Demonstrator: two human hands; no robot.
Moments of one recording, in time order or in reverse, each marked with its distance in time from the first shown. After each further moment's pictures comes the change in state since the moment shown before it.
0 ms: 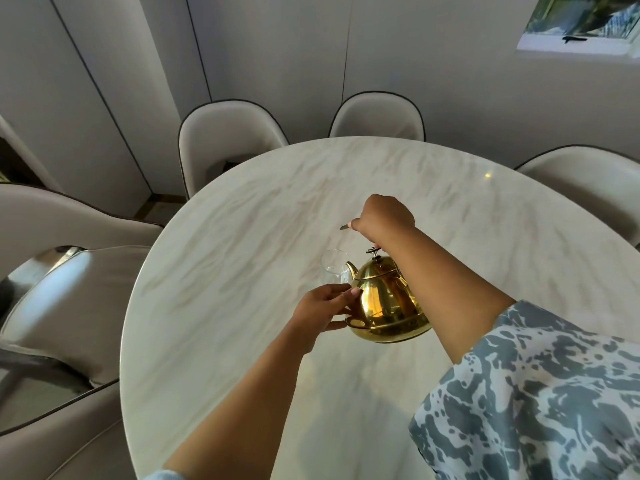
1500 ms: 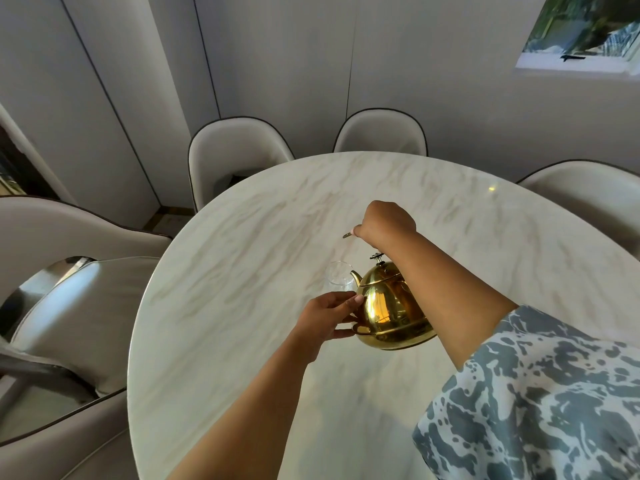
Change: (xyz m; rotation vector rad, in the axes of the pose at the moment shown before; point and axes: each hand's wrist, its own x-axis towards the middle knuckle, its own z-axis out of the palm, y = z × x) left_hand -0.016 0.016 0.004 -0.053 -0.005 0.039; right_hand 0.001 -0.005 -0.010 -0.079 0.051 -0.039
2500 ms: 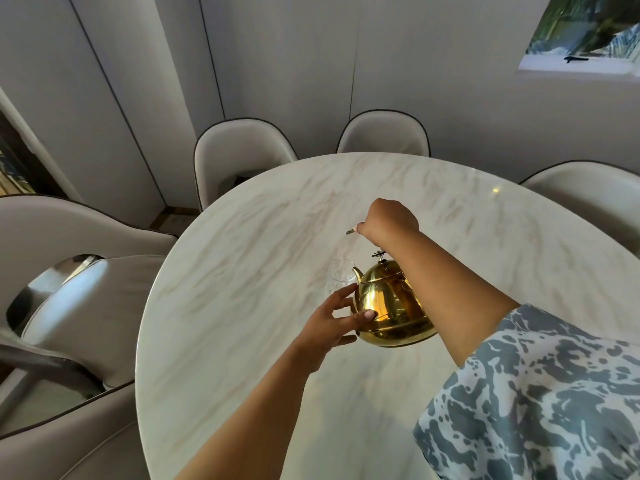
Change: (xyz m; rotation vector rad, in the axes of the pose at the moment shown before) left_hand -0.017 -0.015 0.004 -0.022 -0.099 0.038; right_hand -0.016 -0.001 -0.006 -0.011 0.026 0.006
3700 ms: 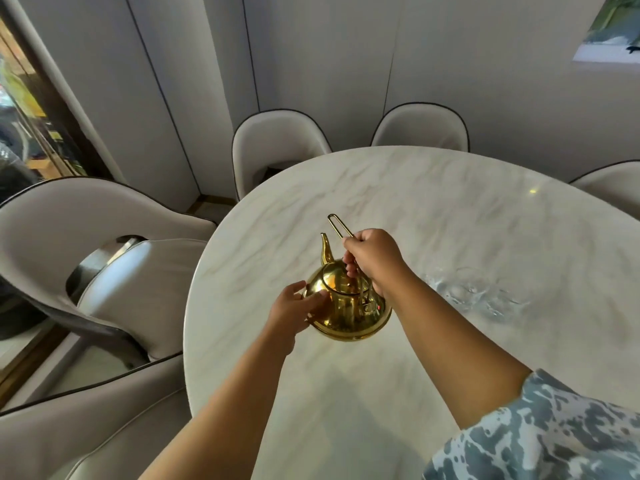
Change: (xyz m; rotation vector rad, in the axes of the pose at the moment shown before) left_hand -0.038 -0.003 -0.104 -0.166 0.471 -0.036; right_hand -0.075 -0.058 0.063 0.918 -0.219 -0.061
